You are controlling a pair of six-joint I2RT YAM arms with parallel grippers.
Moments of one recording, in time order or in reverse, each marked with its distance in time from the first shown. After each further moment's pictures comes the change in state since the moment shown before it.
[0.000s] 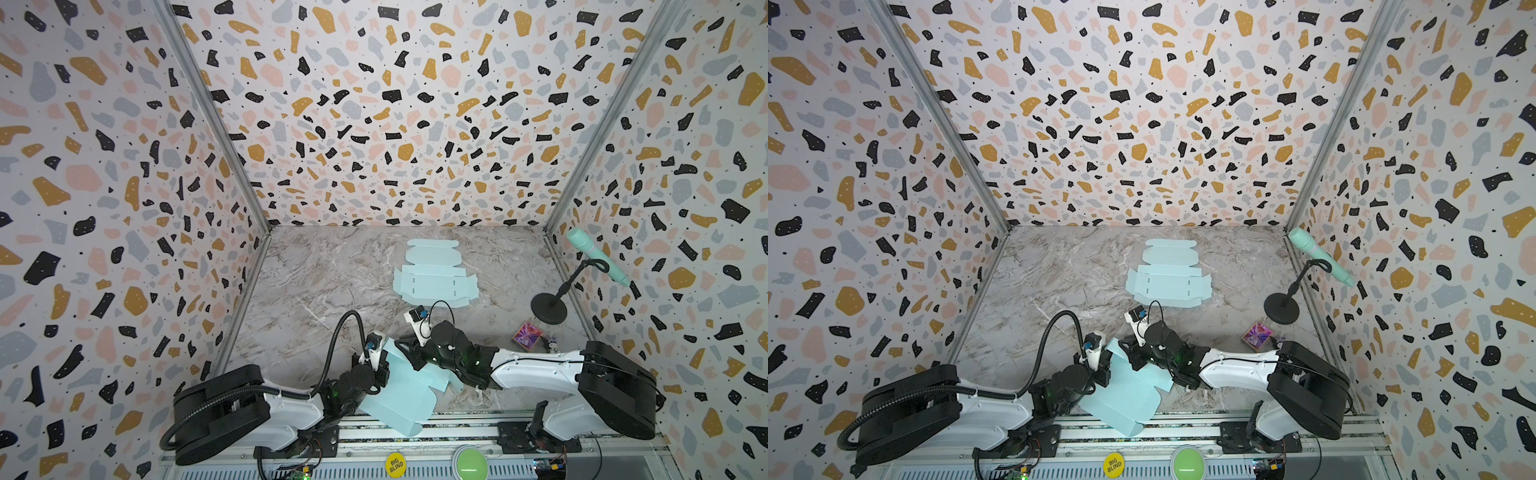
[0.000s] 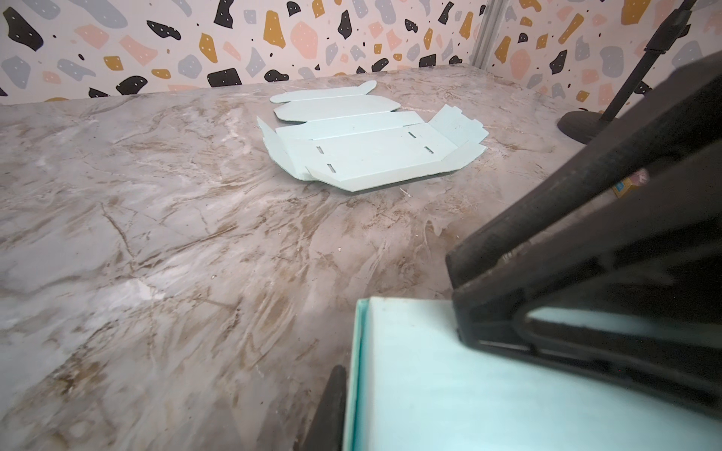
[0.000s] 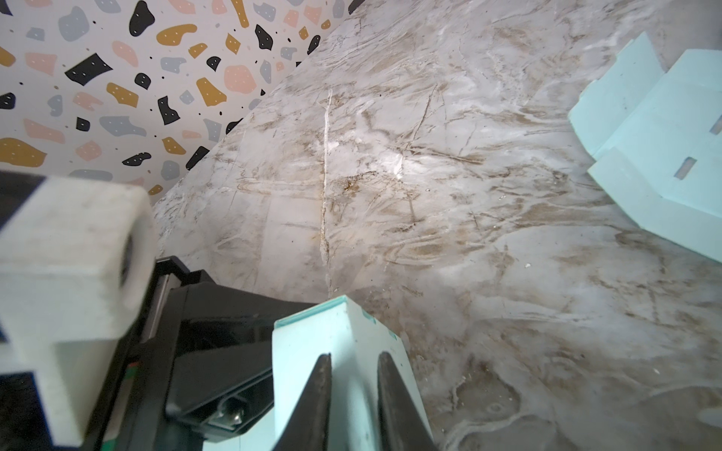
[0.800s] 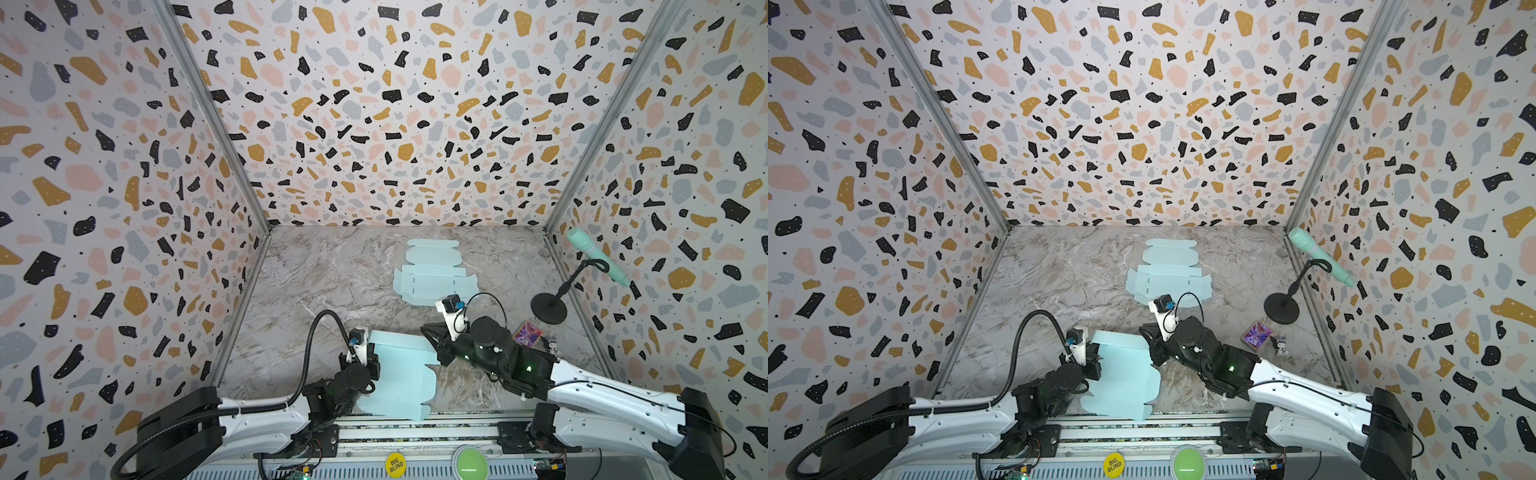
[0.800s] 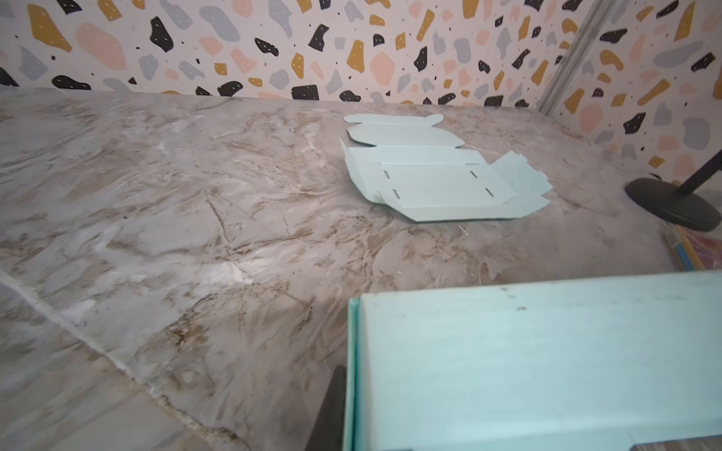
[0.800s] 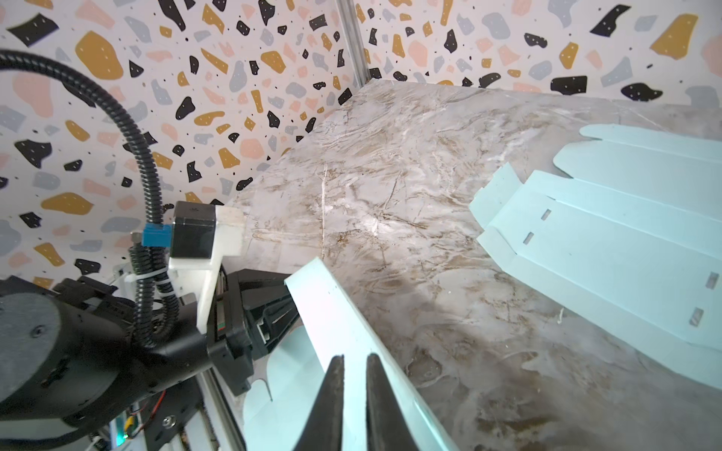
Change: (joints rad) left arm 0.000 -0.307 0.032 -0.374 -0.195 -0.190; right arm 0.007 -0.499 0.052 -0.434 0.152 -0.055
